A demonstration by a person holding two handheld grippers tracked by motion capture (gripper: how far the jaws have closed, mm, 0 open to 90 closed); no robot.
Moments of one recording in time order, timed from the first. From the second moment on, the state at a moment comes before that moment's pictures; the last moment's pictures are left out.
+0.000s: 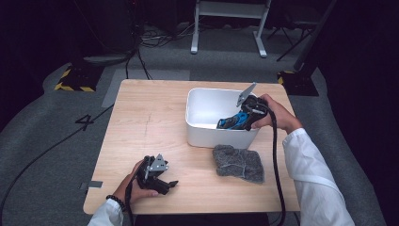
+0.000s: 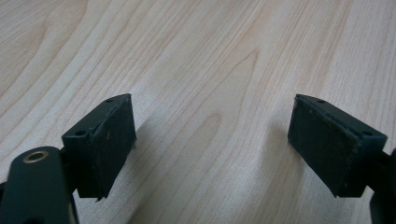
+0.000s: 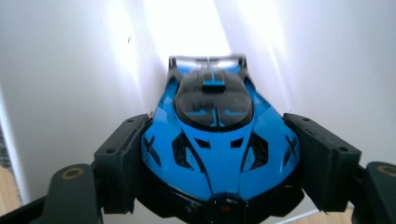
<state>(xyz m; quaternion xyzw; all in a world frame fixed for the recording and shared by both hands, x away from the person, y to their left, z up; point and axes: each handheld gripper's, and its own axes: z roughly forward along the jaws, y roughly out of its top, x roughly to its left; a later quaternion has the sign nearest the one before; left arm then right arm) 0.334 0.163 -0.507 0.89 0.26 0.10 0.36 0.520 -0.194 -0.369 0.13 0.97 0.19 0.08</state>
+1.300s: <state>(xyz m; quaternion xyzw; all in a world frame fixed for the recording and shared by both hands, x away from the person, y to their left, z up) 0.335 0.164 -0.507 0.89 0.26 0.10 0.36 0.517 -0.199 -0.371 0.17 0.95 0.23 0.10</state>
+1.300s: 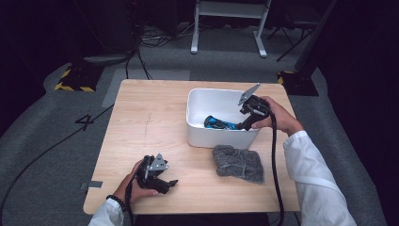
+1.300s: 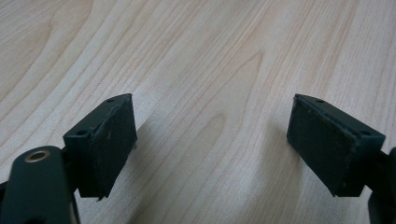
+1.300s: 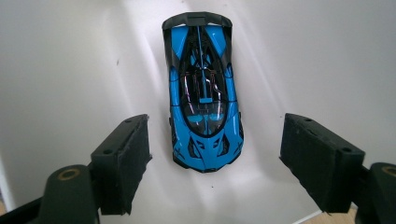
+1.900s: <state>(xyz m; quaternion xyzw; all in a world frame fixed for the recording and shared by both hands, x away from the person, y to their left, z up) 0.335 0.164 -0.507 0.89 0.26 0.10 0.36 0.504 -0.209 -0.355 0.19 0.92 0.30 0.14</state>
